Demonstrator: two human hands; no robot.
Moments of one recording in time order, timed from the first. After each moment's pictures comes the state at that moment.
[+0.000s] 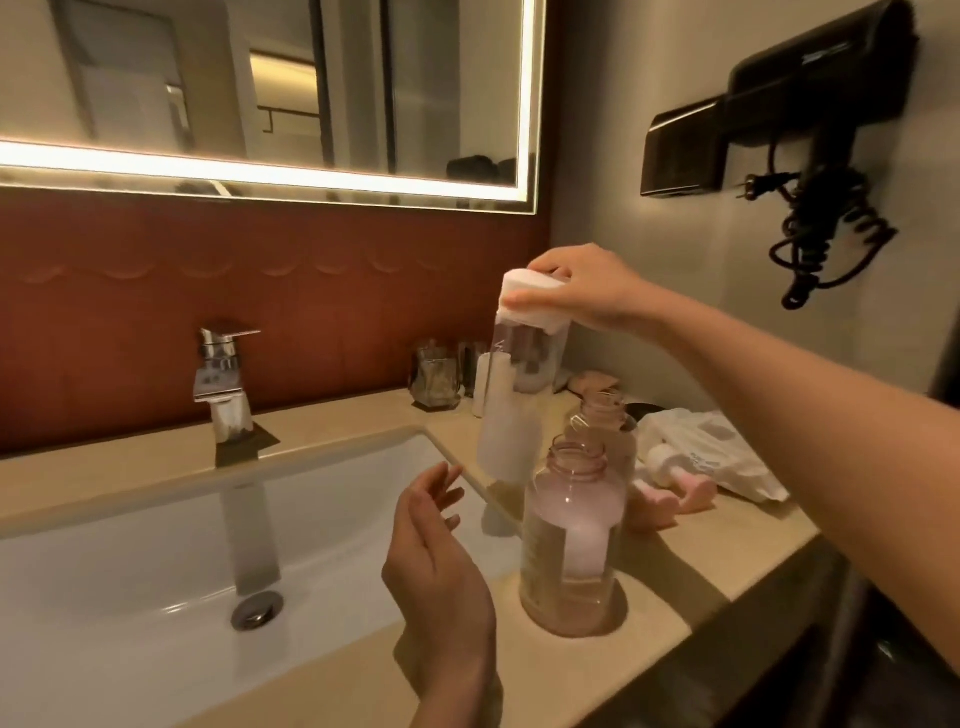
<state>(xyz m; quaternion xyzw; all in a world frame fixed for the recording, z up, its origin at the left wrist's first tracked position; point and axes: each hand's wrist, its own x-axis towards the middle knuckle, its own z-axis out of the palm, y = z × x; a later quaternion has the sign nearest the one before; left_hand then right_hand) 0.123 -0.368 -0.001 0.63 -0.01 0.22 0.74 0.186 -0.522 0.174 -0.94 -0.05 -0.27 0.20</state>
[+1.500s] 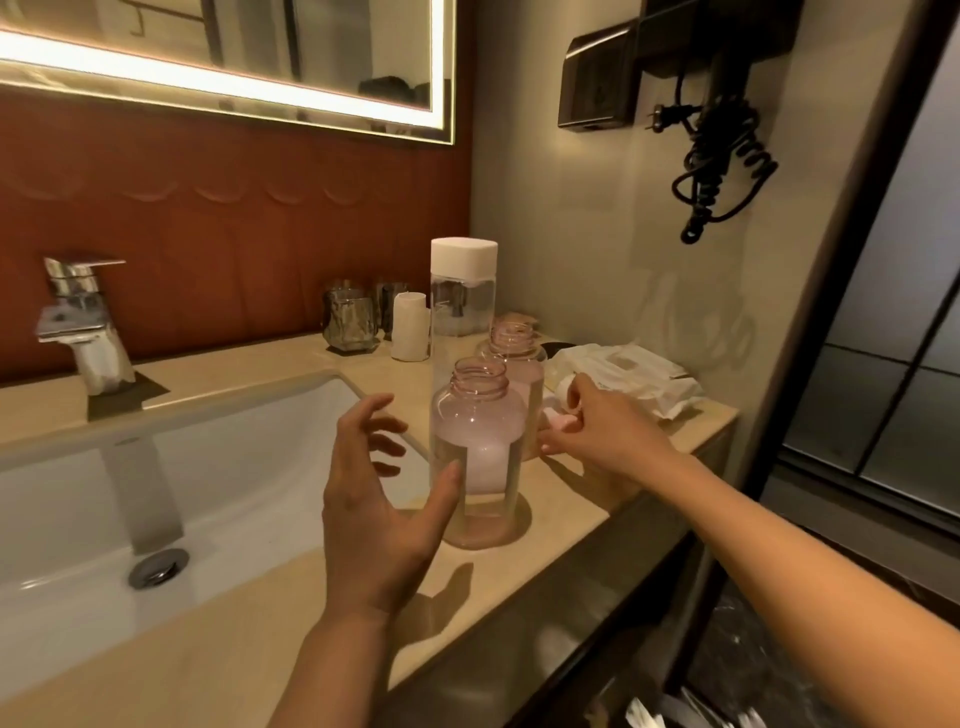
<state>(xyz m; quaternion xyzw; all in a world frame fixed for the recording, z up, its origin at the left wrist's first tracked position) 0.130 -0.361 -0.031 0.70 -0.30 0.28 0.59 0.105 -0.589 0.005 -0.96 0.18 -0.17 0.13</state>
